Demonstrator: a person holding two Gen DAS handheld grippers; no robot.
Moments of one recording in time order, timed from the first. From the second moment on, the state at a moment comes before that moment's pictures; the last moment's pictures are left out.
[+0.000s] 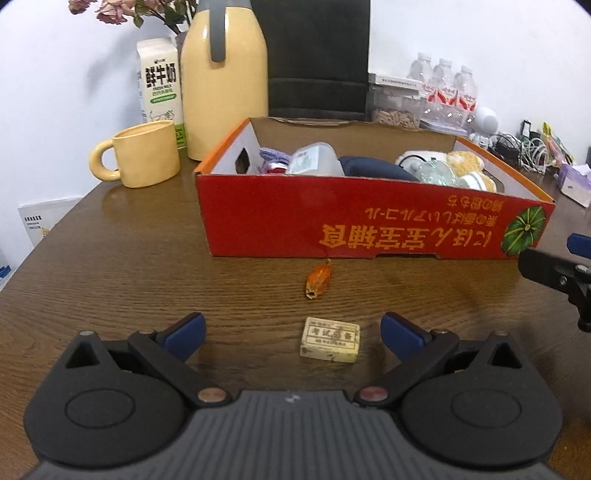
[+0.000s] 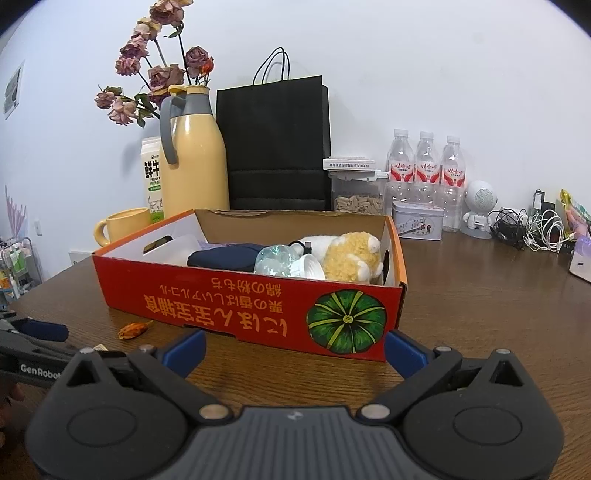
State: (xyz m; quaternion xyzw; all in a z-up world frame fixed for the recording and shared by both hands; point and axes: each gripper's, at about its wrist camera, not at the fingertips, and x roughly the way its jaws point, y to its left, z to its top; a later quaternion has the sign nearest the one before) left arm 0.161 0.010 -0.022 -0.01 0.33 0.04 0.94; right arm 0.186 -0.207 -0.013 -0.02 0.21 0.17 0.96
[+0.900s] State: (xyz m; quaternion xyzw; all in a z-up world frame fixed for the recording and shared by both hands) left arm 0.148 0.001 -0.017 -0.01 0.31 -0.02 0.95; right arm 0.197 -0.207 -0.017 -0.02 0.25 0.15 0.96
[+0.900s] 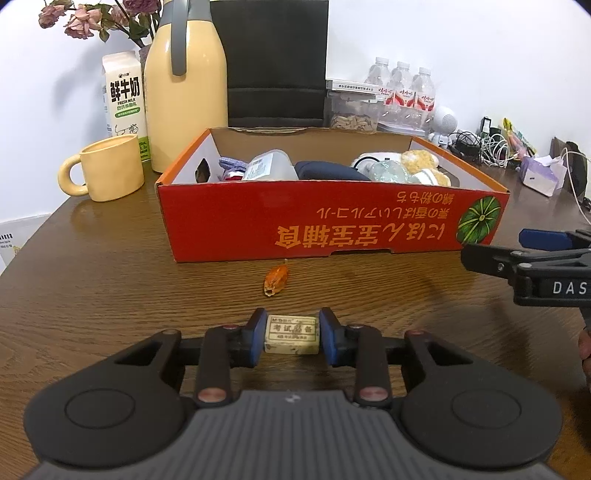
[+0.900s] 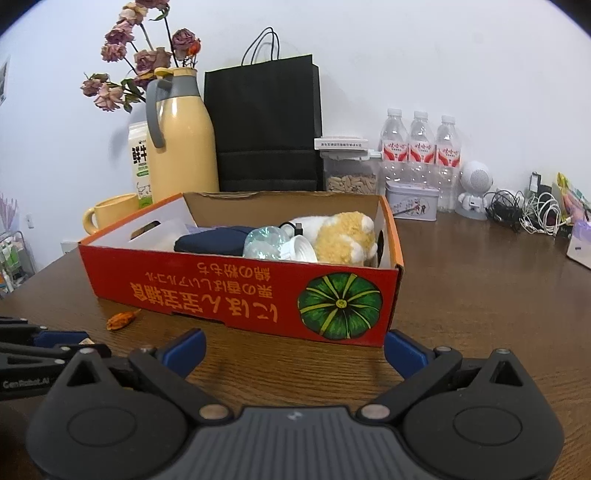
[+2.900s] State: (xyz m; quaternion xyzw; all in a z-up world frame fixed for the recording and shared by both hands) left arm 0.136 0.126 0.007 -0.07 0.23 0.08 0.97; right arm 0.202 -0.053 -0.021 -0.07 0.27 0.27 0.92
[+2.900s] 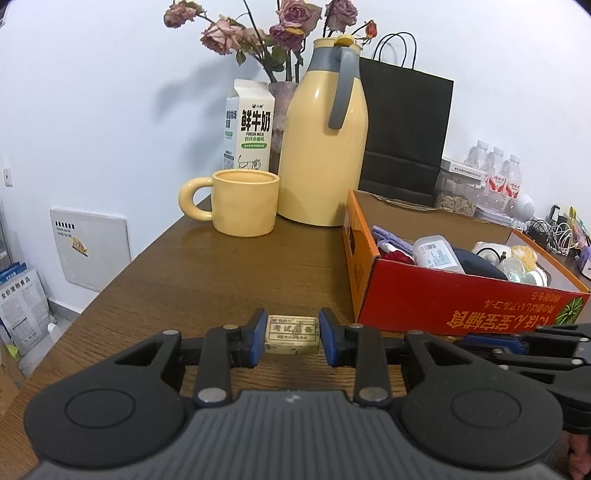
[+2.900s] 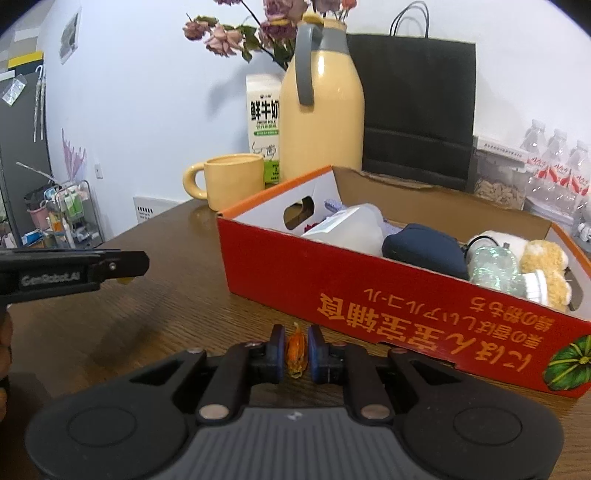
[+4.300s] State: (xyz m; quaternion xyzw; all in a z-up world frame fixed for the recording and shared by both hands) left arm 0.292 -0.005 0.057 -0.03 0.19 -0.01 0.98; right arm 0.319 -0.168 0.021 -0.02 0.17 0.21 0.96
